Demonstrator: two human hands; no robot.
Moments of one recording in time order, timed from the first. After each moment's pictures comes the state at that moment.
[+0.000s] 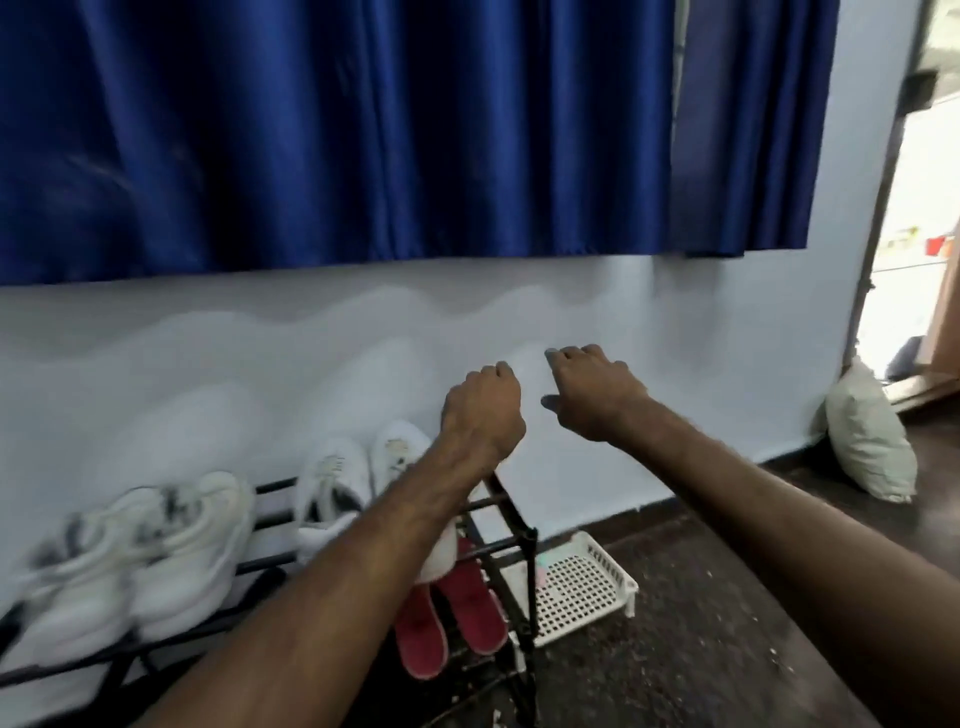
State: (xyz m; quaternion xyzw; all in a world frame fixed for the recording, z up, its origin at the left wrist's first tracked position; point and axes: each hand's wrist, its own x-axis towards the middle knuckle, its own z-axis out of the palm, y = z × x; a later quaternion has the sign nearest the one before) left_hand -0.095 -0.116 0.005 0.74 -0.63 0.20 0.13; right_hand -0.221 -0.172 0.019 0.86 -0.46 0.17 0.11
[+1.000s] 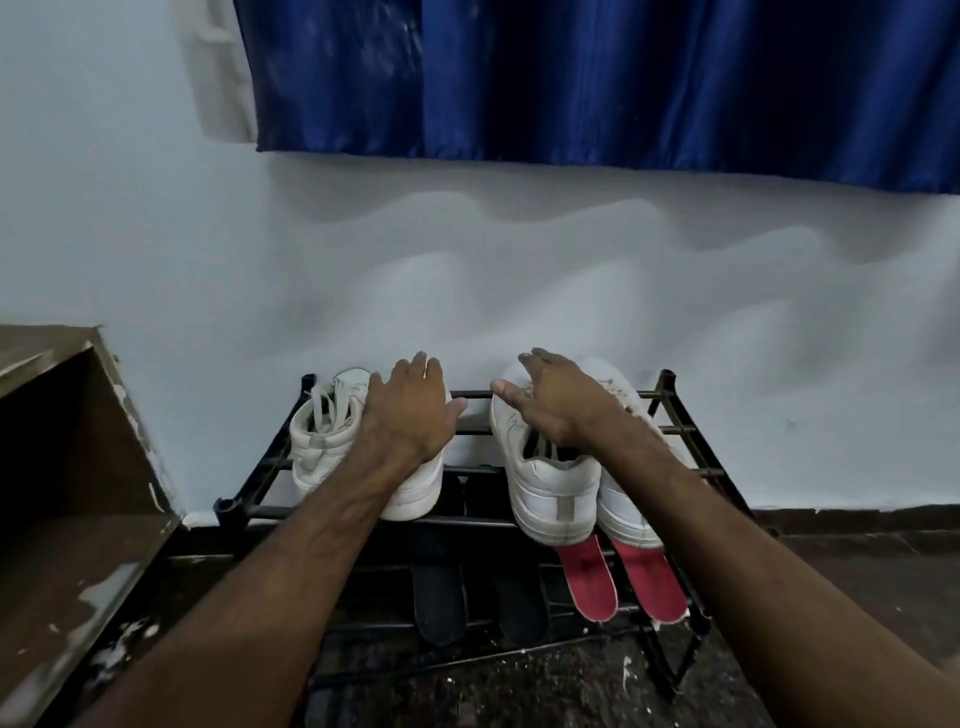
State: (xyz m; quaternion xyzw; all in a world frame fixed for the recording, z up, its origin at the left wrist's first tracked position) left_hand 0.173 0.027 -0.061 0.88 -0.46 0.13 0.07; right_hand 0.034 -0.092 -0.040 0.94 -0.31 0.13 -0.11
